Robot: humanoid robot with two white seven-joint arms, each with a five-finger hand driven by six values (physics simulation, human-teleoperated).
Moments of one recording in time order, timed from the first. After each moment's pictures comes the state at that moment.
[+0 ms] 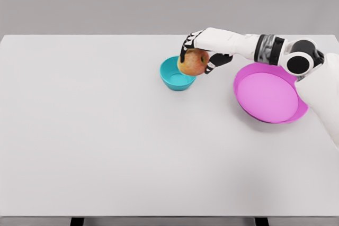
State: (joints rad) left arm 0.05 0.00 -0.24 -0.21 0.21 -0.02 -0.14; right arm -0.82 -0.42 0.57 -1.17 0.35 -0.61 0.61
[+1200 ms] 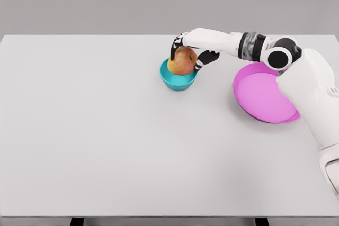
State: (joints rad) left arm 0.05 0.00 -0.24 -0.21 0.20 -0.02 -0.14; right arm -0.88 -0.30 0.57 -1.00 0.41 -0.61 0.61
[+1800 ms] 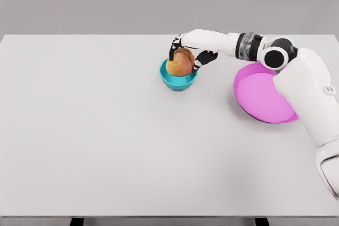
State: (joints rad) left arm 0.05 0.00 -0.24 -0.21 0.20 -0.02 -0.14; right arm -0.89 -0.28 0.58 -0.95 0.42 -0.61 0.61
